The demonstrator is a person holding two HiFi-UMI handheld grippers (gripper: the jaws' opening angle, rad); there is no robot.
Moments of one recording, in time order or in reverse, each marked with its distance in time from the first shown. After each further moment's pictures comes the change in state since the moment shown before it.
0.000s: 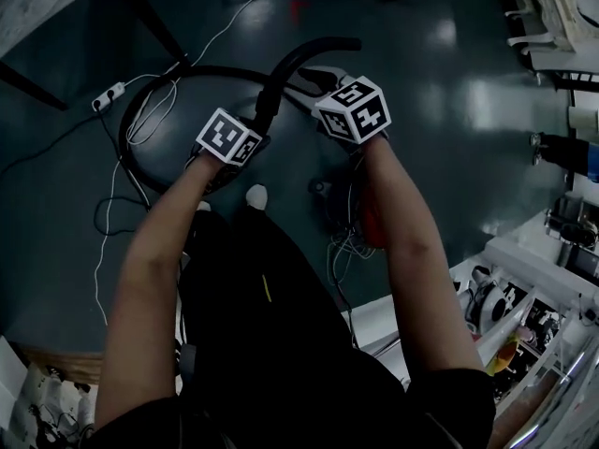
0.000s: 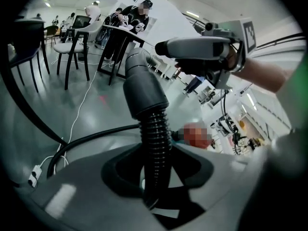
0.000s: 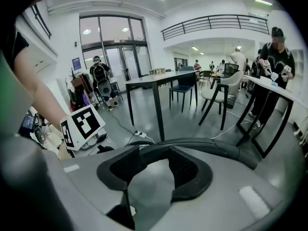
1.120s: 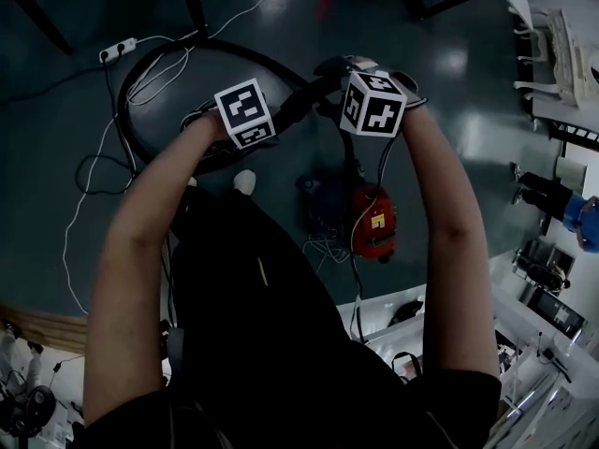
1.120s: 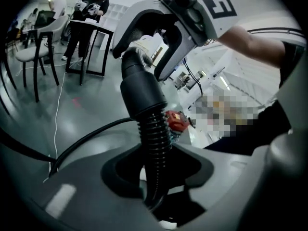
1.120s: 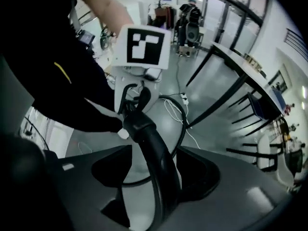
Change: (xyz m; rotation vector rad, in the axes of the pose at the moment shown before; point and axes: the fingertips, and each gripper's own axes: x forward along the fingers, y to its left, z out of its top) left arm -0.031 -0.036 -0.018 0.245 0.129 -0.227; right arm 0.005 0.043 -0.030 -0.996 0.536 0.351
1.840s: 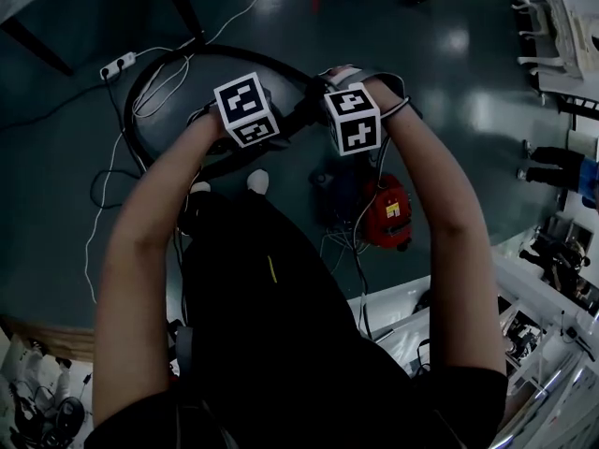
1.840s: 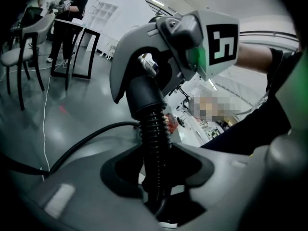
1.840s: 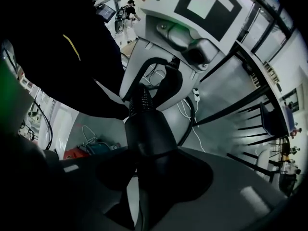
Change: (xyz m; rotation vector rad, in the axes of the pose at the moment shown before) left arm -0.016 -0.020 0.019 0.087 -0.010 -0.131; right arm 0.021 0.036 0.006 -0.186 0.136 0.050
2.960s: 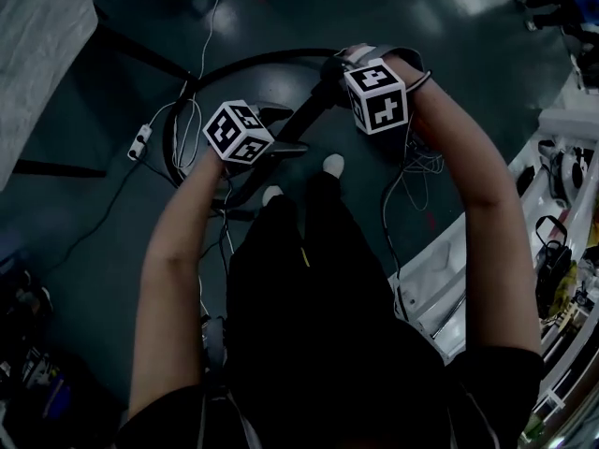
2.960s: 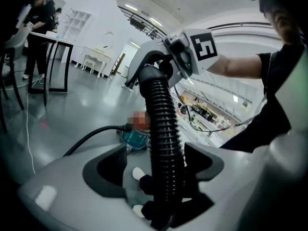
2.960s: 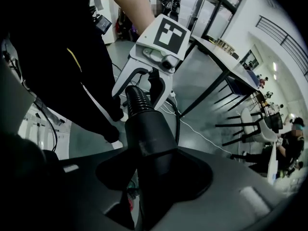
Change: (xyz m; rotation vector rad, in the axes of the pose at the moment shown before) left arm -0.033 -0.082 -0.063 0.235 -0.057 -0.145; right arm -0.058 0.064 0.071 0.466 -0.001 -0.180
